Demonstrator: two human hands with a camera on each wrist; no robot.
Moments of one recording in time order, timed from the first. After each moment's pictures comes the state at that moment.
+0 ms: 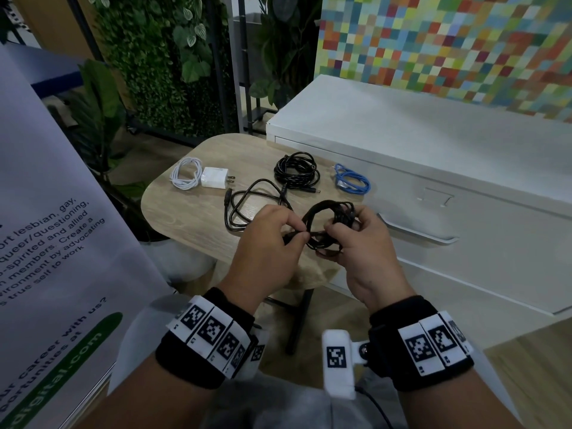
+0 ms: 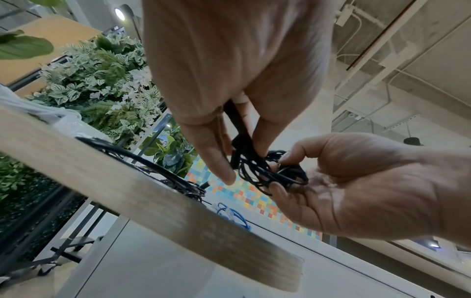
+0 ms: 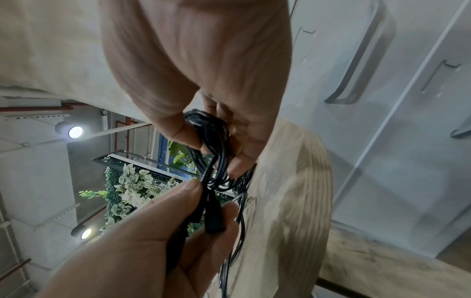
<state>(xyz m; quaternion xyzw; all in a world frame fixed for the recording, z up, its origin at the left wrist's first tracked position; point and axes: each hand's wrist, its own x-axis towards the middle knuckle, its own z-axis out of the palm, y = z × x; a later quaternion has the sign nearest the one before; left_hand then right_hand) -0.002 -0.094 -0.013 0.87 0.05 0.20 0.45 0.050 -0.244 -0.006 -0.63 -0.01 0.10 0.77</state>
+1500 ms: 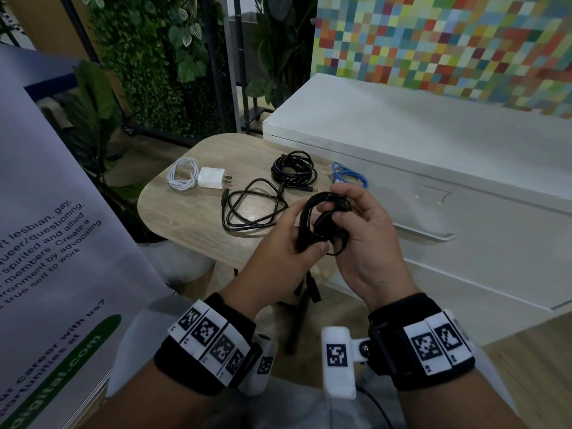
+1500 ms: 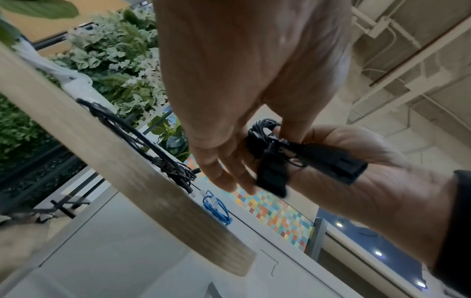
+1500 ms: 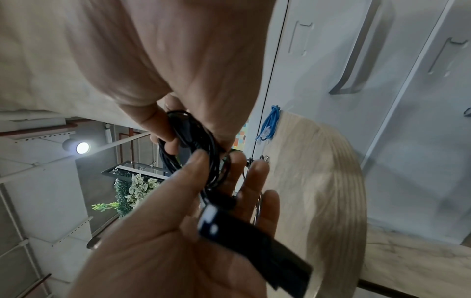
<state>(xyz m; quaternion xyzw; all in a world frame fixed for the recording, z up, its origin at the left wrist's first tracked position) -0.006 -0.111 -0.014 0.76 0.03 0.04 0.65 0.045 -0.242 0.012 -0.48 -0.10 0.10 0.86</state>
